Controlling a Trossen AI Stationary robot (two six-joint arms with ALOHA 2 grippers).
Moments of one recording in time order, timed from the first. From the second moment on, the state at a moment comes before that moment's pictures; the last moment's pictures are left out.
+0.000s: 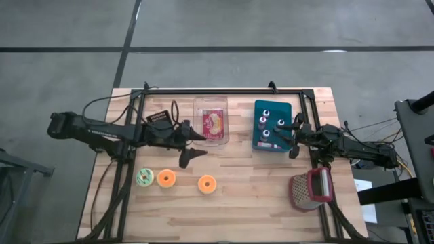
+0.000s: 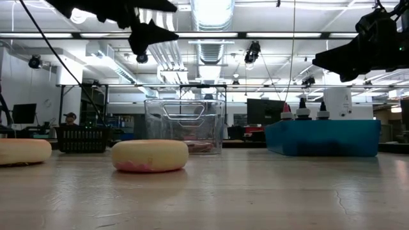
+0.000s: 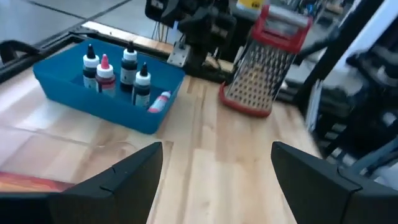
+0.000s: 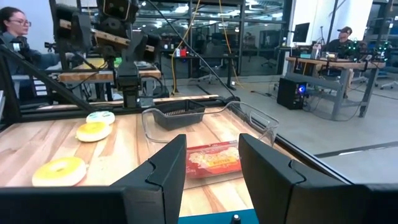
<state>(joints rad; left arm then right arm) -0.05 1.16 0.71 0.12 -0.02 -0.29 -0.16 0.02 0.03 0.03 0.11 0.02</state>
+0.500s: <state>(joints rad) -0.16 1.16 0.82 -0.14 -0.18 -0.29 -0.16 0.02 0.03 0.03 0.11 0.02</state>
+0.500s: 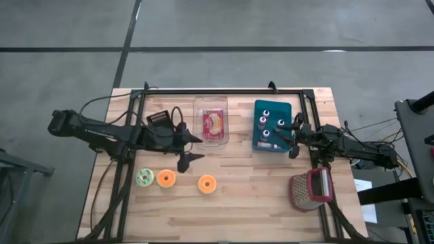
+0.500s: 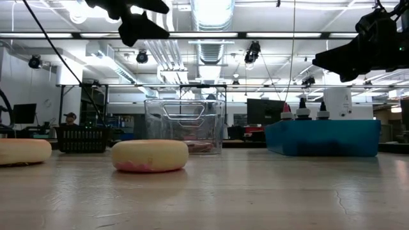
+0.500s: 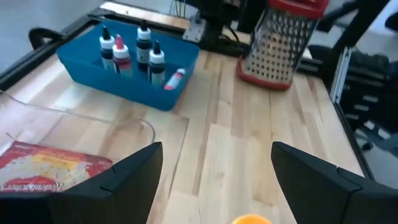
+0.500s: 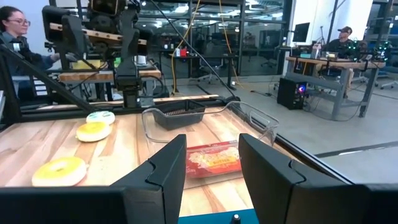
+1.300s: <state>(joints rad) -0.22 1.50 1.07 -0.30 -0.21 -0.43 -0.16 0.02 0.03 0.03 0.11 0.02</state>
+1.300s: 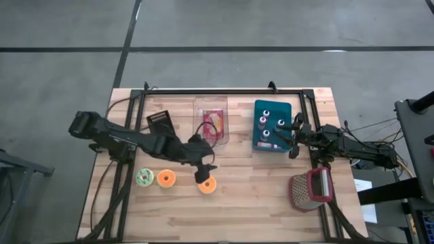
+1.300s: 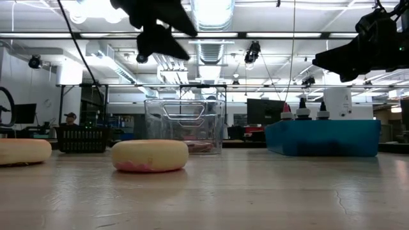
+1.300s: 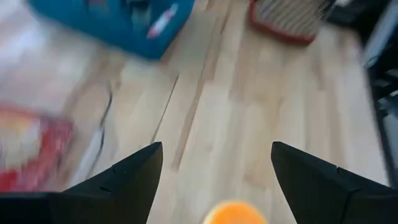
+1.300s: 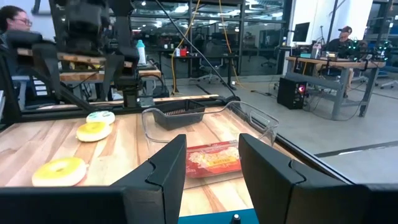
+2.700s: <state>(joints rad) -0.29 1.82 1.14 -0.59 -0.04 -0.93 -0.16 0.02 0.03 0.03 0.11 0.02</state>
